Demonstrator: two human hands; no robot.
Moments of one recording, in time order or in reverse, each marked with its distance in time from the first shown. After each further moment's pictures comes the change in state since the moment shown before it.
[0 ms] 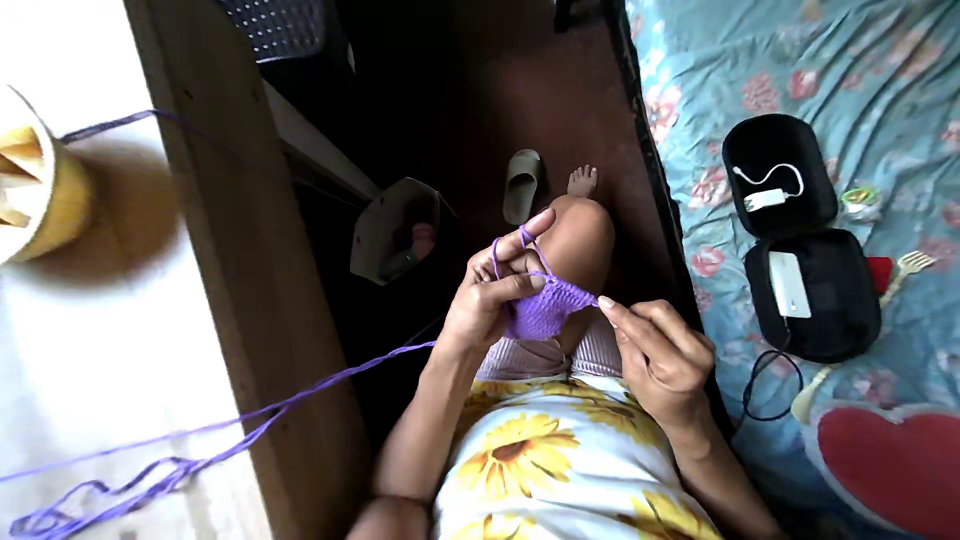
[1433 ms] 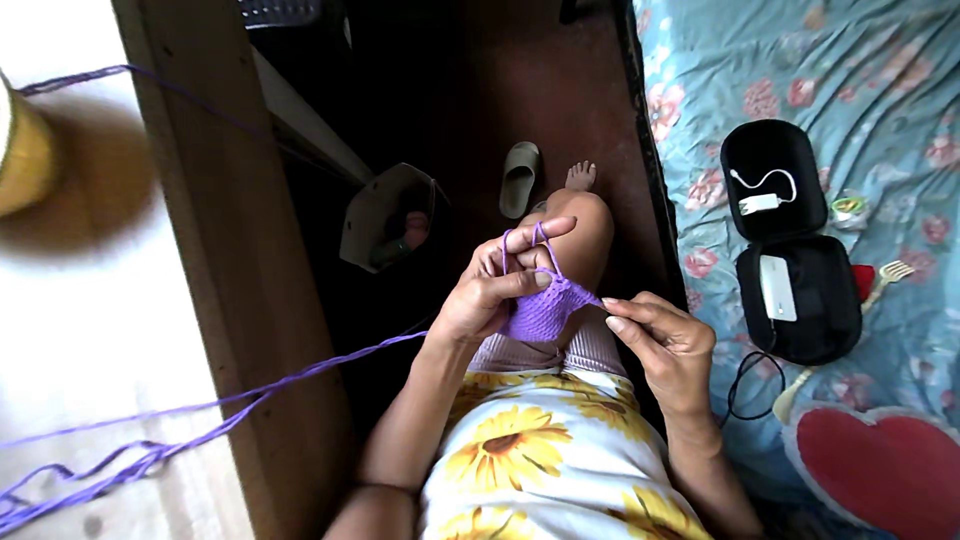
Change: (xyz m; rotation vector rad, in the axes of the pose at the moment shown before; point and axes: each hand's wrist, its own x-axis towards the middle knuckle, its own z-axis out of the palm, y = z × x) left_hand -0.002 0.001 0.000 -0.042 -0.112 -0.032; right_hand -0.005 0.007 -0.010 0.562 -0.099 0.401
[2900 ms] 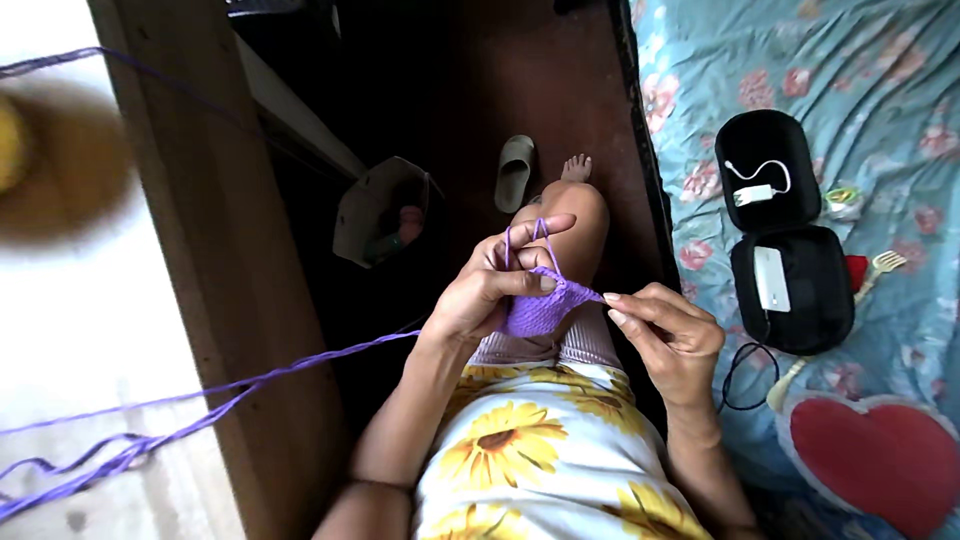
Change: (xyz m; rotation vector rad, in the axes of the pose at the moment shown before) left_hand -0.002 0.001 0.010 -0.045 0.051 -0.187; right_hand -0.001 0.000 -0.011 -0.101 -0.015 -0.126
